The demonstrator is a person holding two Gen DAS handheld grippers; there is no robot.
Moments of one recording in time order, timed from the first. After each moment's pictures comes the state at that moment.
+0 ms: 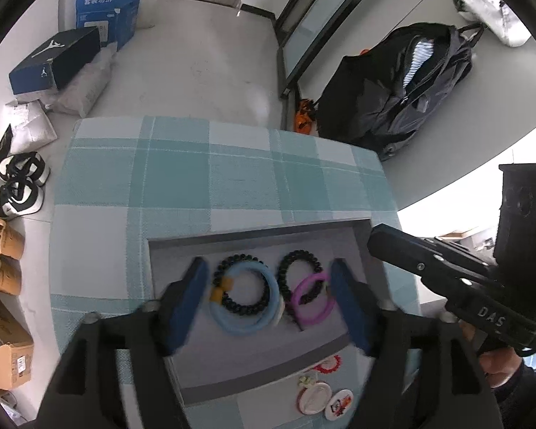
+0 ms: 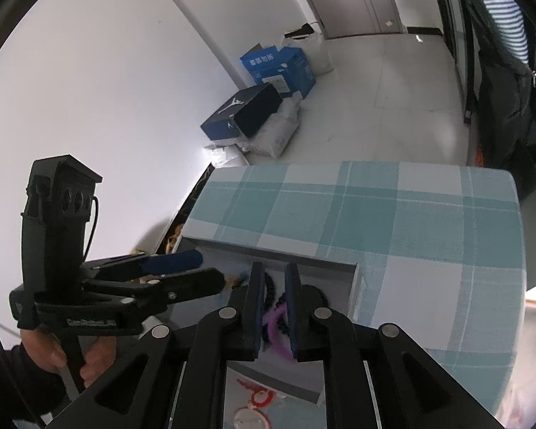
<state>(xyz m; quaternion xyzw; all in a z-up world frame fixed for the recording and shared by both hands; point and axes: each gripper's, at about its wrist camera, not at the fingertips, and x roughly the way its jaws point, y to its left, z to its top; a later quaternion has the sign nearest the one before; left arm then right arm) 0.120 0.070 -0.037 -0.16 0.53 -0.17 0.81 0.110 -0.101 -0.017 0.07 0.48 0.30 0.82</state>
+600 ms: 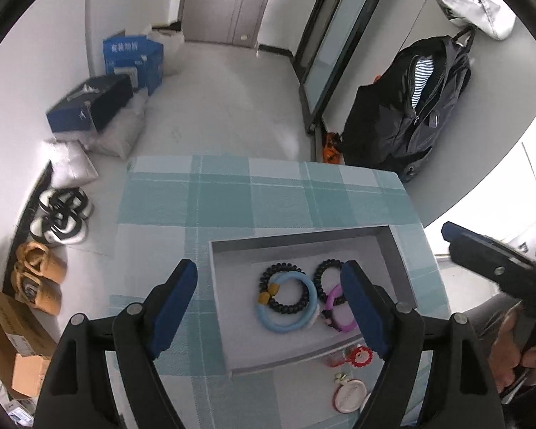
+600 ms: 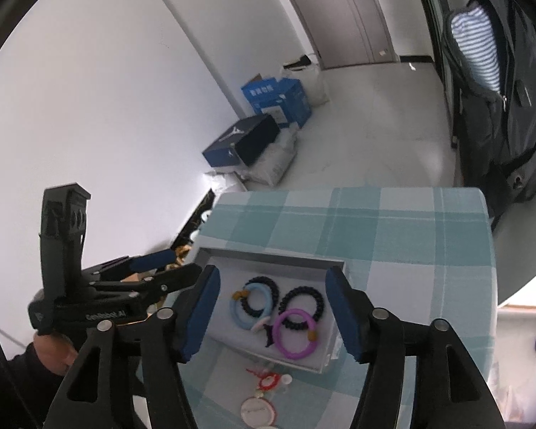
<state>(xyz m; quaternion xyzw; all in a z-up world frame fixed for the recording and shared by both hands) 0.084 0.080 -0.018 -0.09 0.46 -0.10 0.88 0.072 -0.120 0.016 0.08 0.42 0.29 0.86</state>
